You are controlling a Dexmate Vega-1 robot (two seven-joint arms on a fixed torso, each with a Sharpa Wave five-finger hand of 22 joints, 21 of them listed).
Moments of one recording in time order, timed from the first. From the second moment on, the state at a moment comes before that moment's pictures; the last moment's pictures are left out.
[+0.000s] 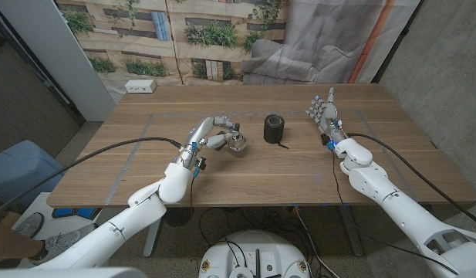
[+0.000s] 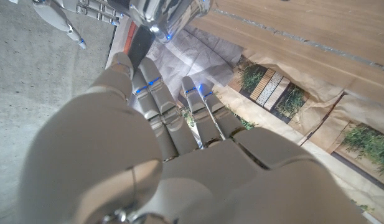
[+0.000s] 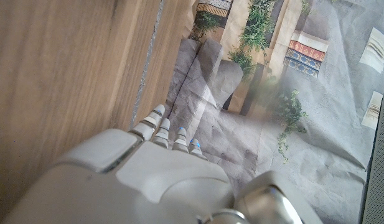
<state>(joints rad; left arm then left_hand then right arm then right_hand) 1.07 0.66 0.47 -1.70 0.30 -0.30 0.48 1.00 0.05 0.39 -0.17 0.17 1.14 -0.10 0.25 0.19 1.23 -0.22 0.20 0.19 0.67 -0.06 0.18 0.17 0.42 -0.02 0.20 0.17 -0.84 -0.51 -0.37 -1.30 0.65 0.29 0.03 -0.03 0.06 -0.21 0.19 0.26 -0.16 -0.04 0.22 0.28 -0.08 0.02 0.22 0.24 -0.11 0.06 0.23 0.48 0.11 0.05 0.21 0.18</state>
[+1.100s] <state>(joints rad) 1.12 0.66 0.43 -1.96 -0.12 0.13 0.32 0.99 0.05 0.39 -0.17 0.17 1.14 -0.11 0.25 0.19 1.24 -0.22 0.20 0.19 0.67 -0.06 0.18 0.17 0.42 -0.02 0.20 0.17 -0.84 -0.51 -0.37 -1.30 0.65 0.29 0.04 -0.03 0.06 -0.21 0.19 0.26 -0.16 -0.04 0.22 0.28 -0.08 0.02 0.22 0.24 -0.11 0.06 0.23 0.48 0.11 0.05 0.21 0.18</state>
